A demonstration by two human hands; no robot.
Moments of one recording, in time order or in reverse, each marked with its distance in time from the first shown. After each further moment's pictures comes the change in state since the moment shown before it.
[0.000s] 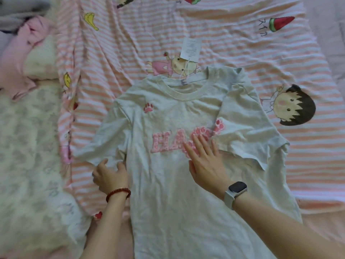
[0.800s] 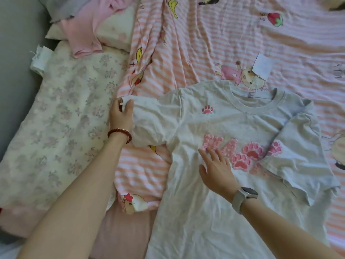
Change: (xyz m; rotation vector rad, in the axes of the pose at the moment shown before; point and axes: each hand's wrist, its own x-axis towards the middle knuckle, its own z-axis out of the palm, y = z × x) left_hand 0.158 0.014 -0.060 -0.494 -0.106 0.251; right_hand 0.048 -0.100 0.028 -0.004 -0.277 0.089
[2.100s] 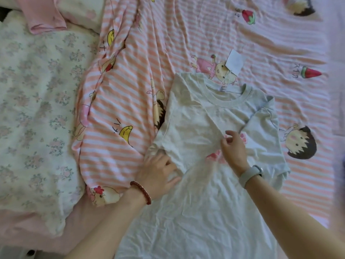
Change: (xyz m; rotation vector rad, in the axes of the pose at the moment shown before) left_hand -0.183 -0.012 0.042 0.553 -0.641 0.879; right_hand -0.002 0.081 -0.059 0.556 0.458 0.414
